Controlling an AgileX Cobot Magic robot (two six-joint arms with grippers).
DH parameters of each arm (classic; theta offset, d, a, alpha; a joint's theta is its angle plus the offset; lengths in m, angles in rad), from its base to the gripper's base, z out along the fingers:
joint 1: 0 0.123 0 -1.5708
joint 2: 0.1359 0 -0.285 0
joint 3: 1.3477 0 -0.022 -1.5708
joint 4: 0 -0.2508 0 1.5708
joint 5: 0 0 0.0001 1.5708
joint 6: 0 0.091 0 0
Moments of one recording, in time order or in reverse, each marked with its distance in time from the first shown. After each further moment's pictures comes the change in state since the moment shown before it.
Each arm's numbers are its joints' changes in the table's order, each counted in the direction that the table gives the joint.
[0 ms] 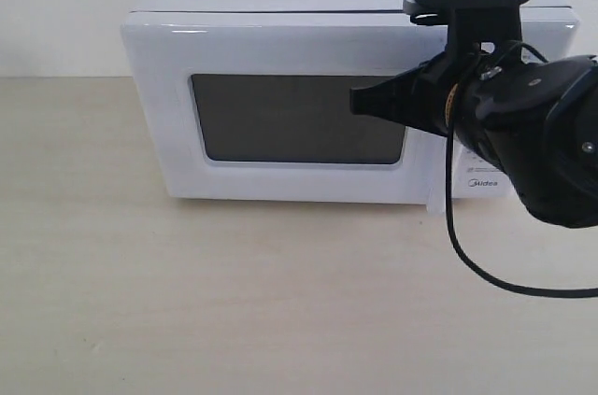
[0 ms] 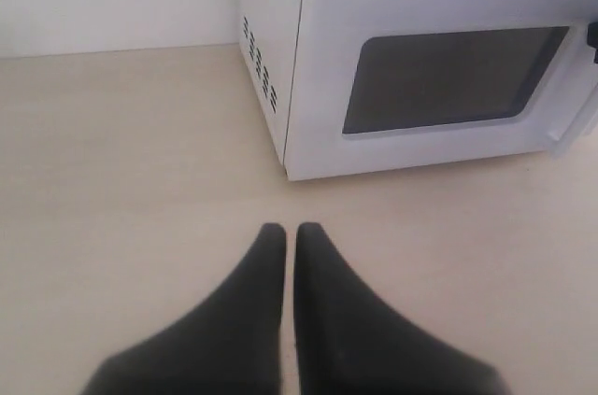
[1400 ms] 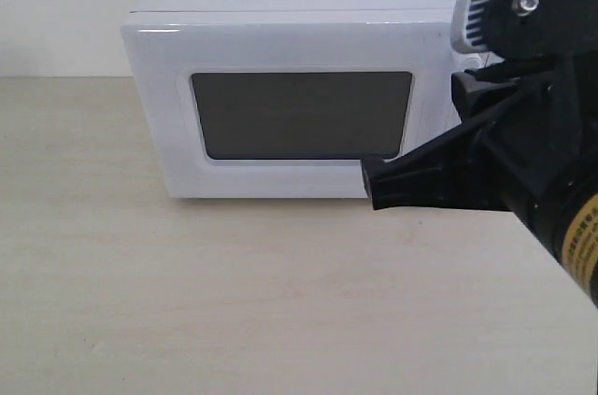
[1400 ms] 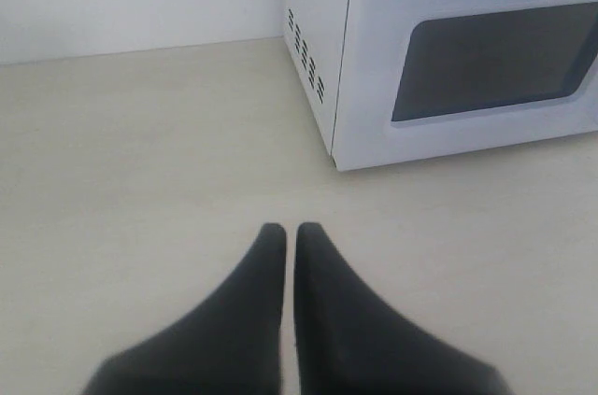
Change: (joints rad) left arm 0.000 -0.020 0.000 -0.085 0.054 0.000; right arm 0.668 -0.373 0.188 -0.177 0.586 -0.222
